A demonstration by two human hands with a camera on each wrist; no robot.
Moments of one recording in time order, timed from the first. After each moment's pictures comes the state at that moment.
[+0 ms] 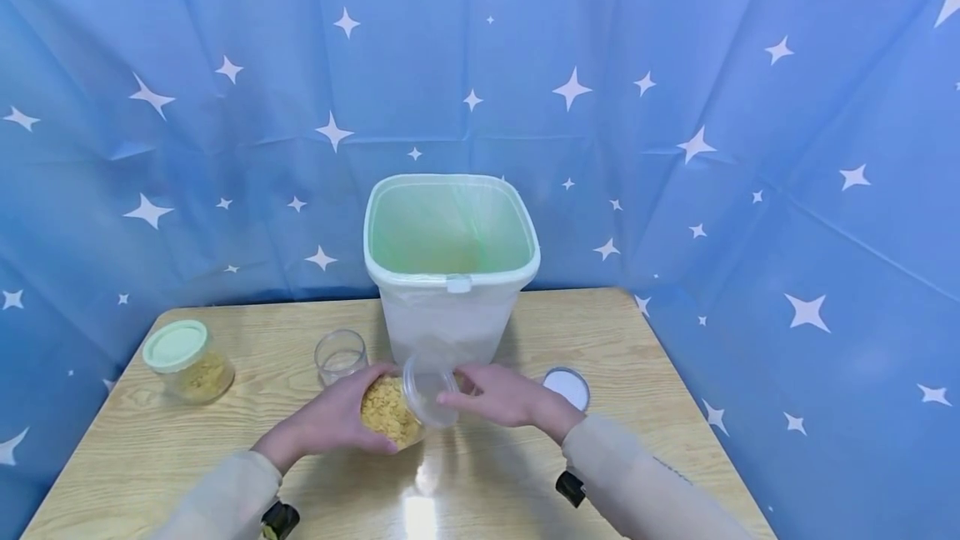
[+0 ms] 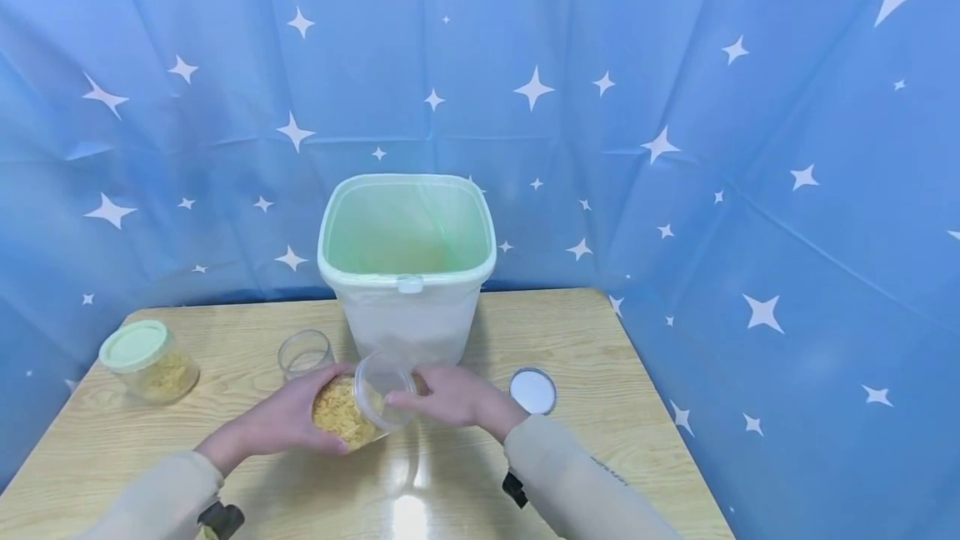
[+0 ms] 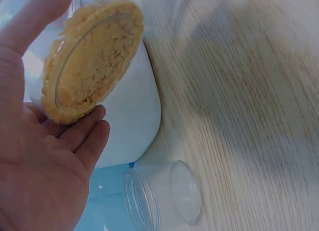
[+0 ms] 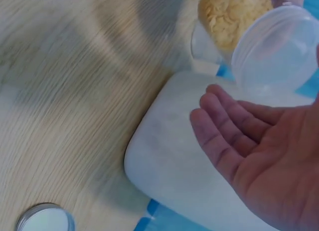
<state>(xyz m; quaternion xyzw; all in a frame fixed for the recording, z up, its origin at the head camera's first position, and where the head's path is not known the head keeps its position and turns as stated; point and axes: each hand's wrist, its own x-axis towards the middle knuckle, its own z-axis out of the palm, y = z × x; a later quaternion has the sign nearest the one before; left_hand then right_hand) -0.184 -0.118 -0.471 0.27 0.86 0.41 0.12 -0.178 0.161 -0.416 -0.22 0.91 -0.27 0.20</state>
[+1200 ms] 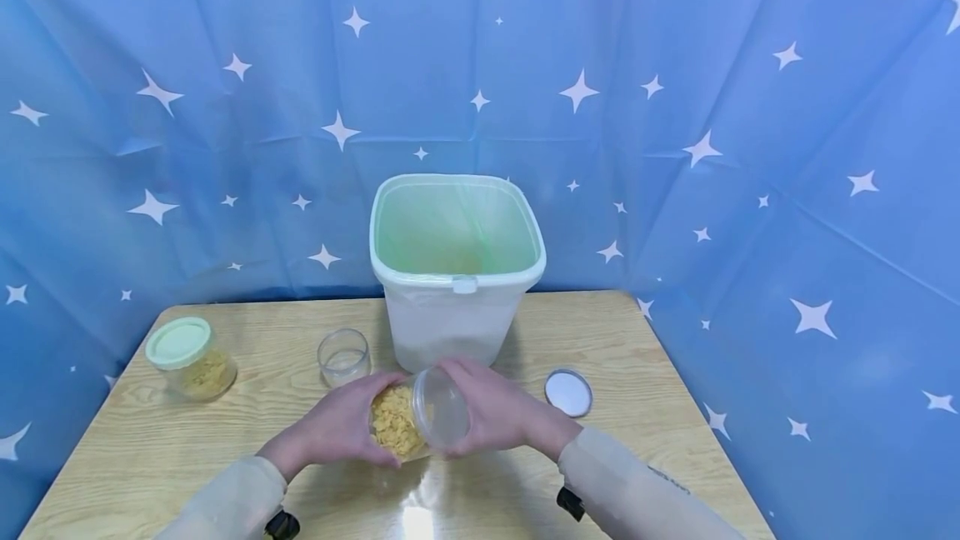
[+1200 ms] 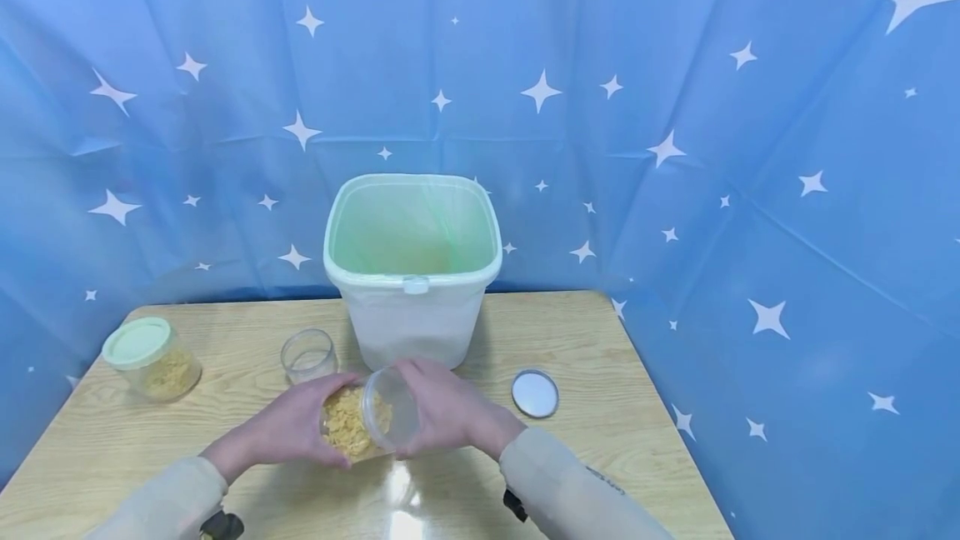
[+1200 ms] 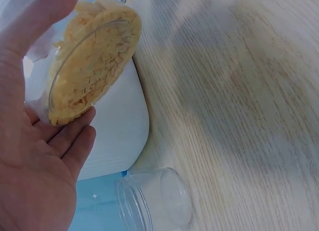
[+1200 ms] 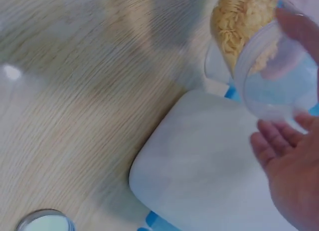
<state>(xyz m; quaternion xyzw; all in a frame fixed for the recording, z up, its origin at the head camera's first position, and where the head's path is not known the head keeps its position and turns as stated) -0.174 -0.115 -0.471 0.29 0.90 0.31 0.04 -0.171 0.143 -0.427 -0.35 0.91 -0.21 0.07</state>
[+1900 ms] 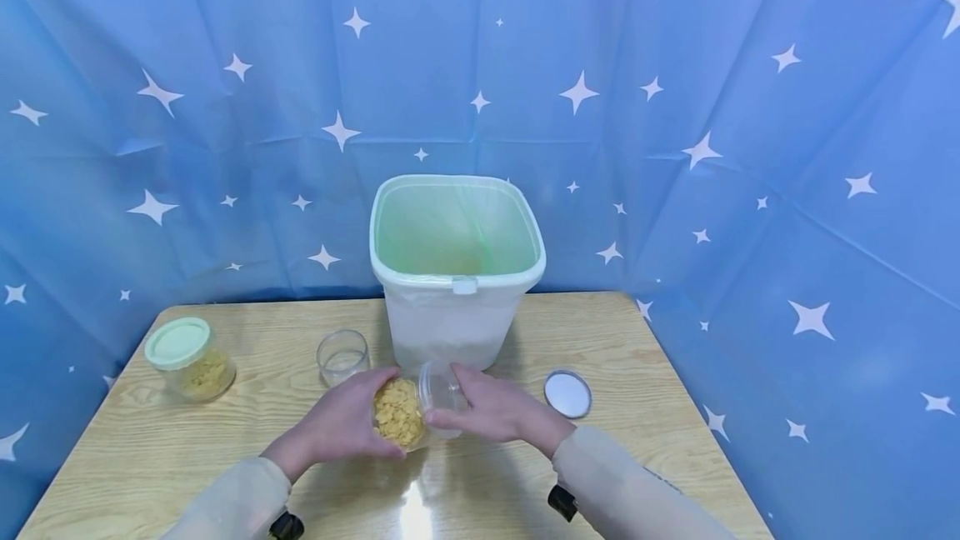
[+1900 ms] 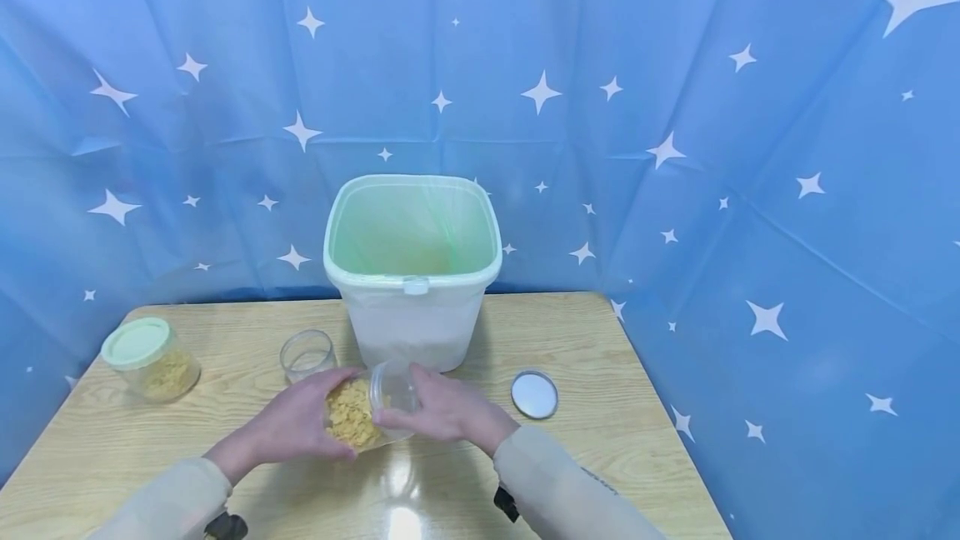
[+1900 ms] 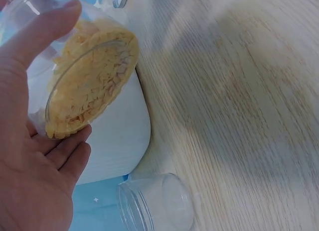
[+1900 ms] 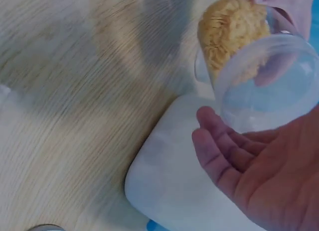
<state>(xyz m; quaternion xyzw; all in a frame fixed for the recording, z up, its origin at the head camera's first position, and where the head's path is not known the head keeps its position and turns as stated) -0.177 -0.110 -0.473 0.26 0.92 0.30 0.02 -0.168 0.142 -0.421 -0.20 0.93 -0.24 0.19</state>
